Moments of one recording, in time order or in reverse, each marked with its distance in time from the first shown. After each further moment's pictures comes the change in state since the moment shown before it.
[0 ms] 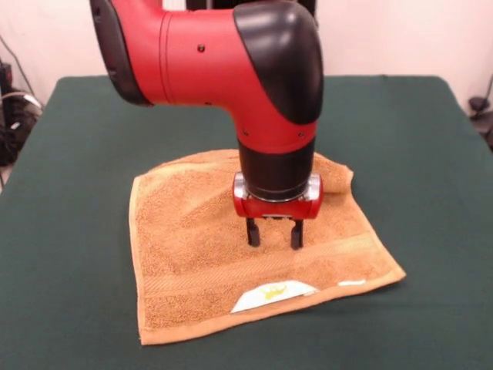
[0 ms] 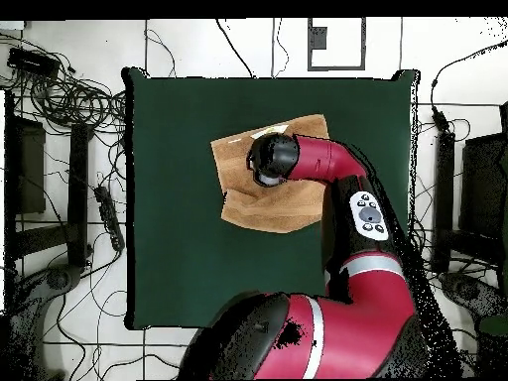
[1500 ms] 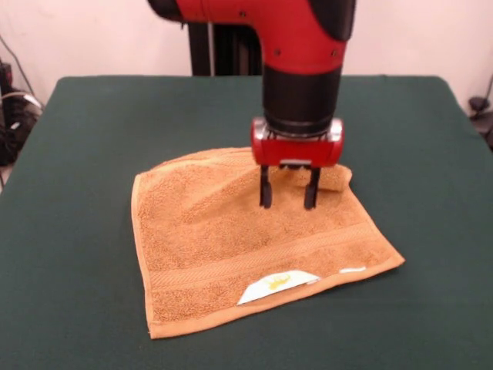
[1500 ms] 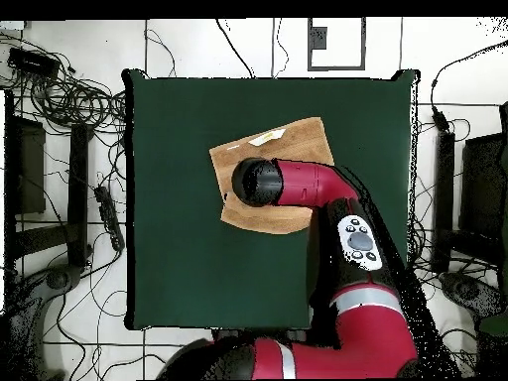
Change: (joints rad) arm 0.058 -0.179 -0.072 0.268 0.007 -0.250 0.000
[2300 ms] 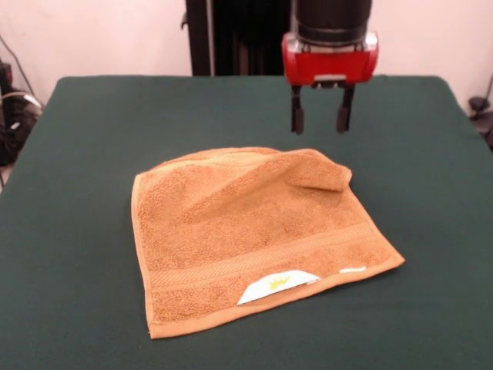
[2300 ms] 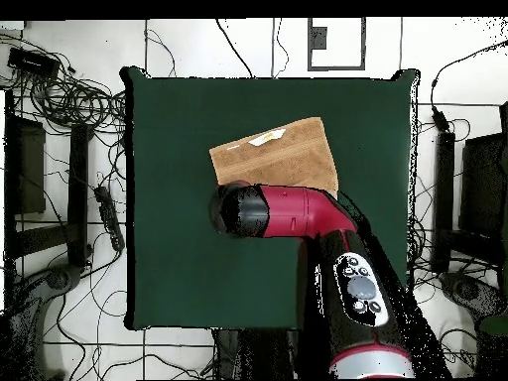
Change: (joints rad) arm 0.002 -0.238 0.049 0.243 0.007 0.031 0.000
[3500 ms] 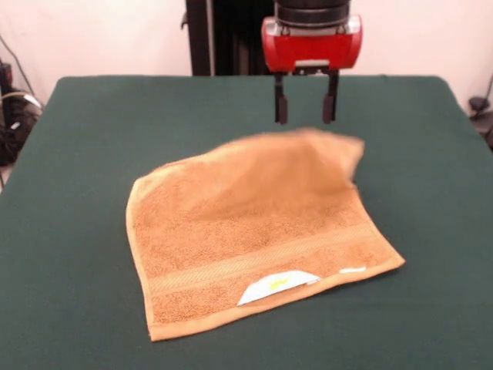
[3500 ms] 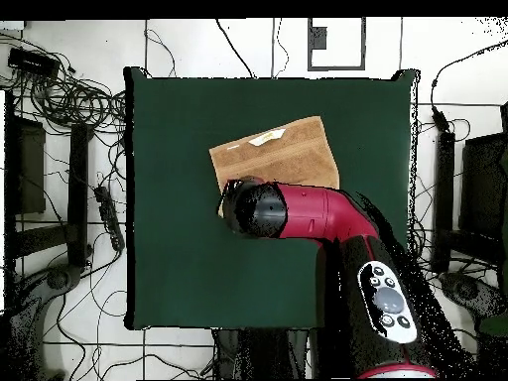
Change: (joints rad) arm -0.070 -0.067 0.042 0.038 0.004 0.001 0.000
